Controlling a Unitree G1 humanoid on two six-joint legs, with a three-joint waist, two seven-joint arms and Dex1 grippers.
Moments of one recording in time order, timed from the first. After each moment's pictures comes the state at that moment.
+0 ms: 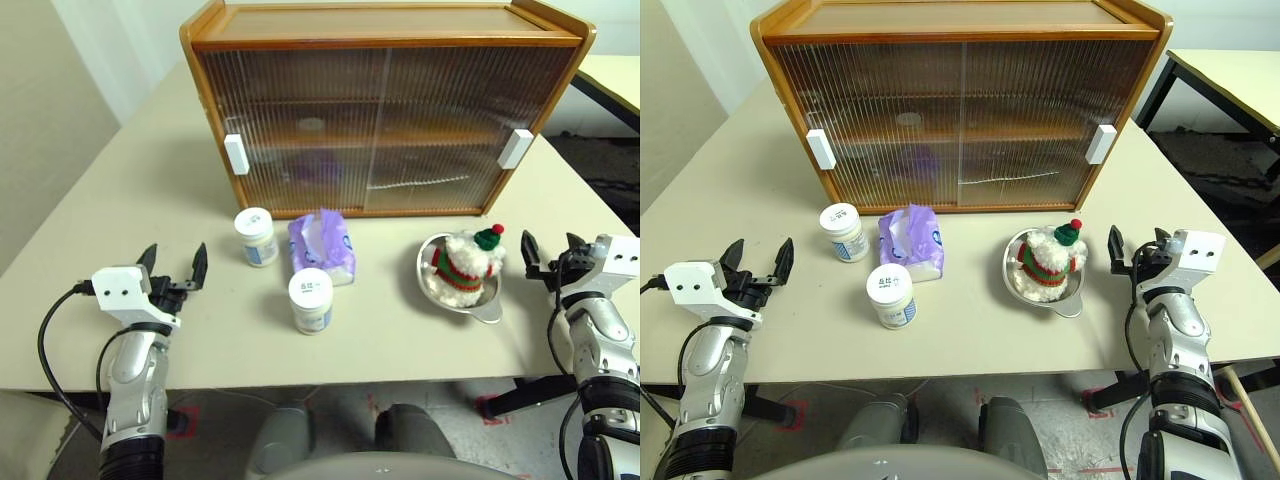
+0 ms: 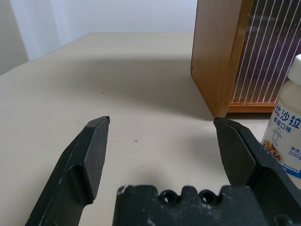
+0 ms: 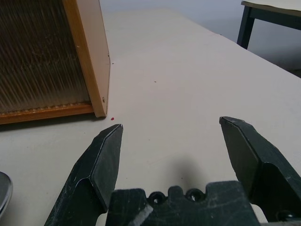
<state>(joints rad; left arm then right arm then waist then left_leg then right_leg) 0.07 0.27 0.32 0.15 -0.27 -0.26 -0.30 -0.21 -0.42 -0.40 0.65 0.26 -0.31 0.38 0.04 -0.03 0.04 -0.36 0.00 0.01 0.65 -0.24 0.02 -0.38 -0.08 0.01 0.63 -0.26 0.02</state>
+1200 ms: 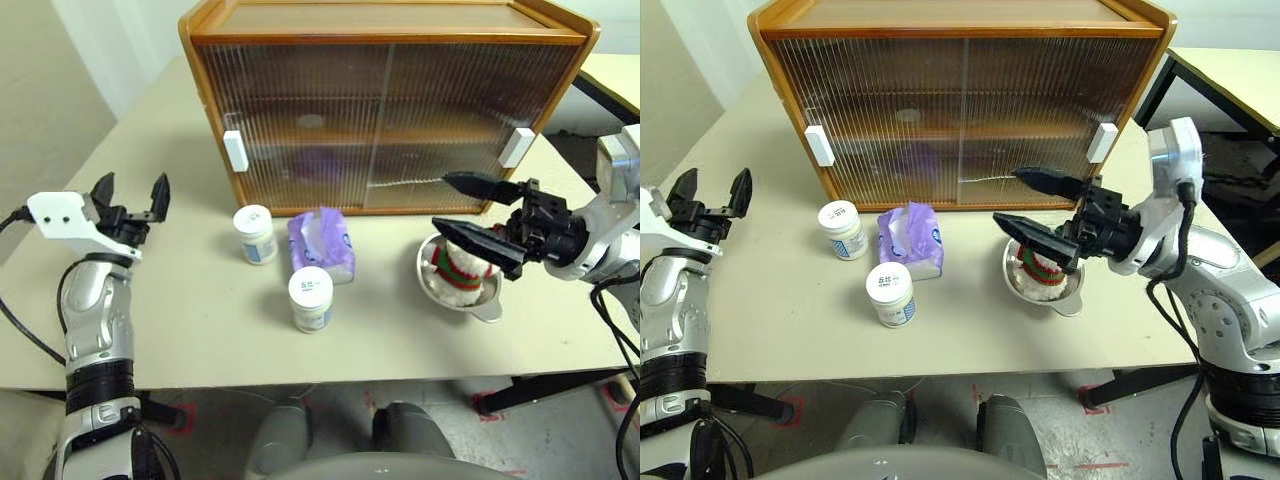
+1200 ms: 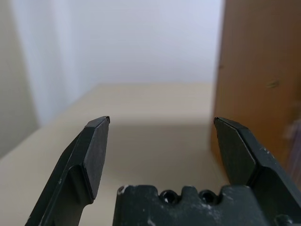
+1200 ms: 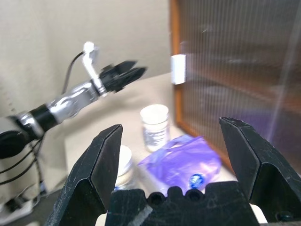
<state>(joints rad) -0.27 0.45 0.41 0.23 -0.38 -0.13 -0.40 -0.20 -0.70 -0.19 -0.43 0.87 0.50 0.92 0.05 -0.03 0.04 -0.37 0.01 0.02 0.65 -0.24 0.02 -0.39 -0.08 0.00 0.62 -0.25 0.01</state>
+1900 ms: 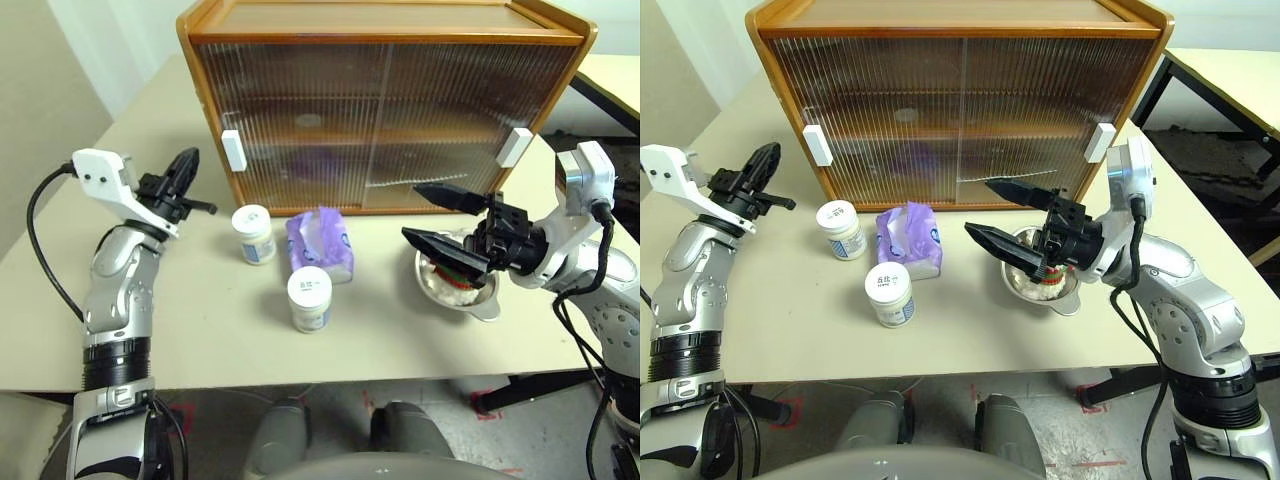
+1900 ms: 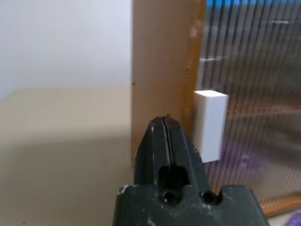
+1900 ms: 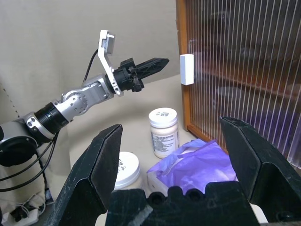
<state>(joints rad) -0.34 0.43 0.28 0.07 -0.43 0.12 -0.46 -0.20 -0.58 -0.14 -0.45 0.80 0.48 0.87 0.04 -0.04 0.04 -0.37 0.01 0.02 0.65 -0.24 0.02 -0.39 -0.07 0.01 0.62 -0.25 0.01</state>
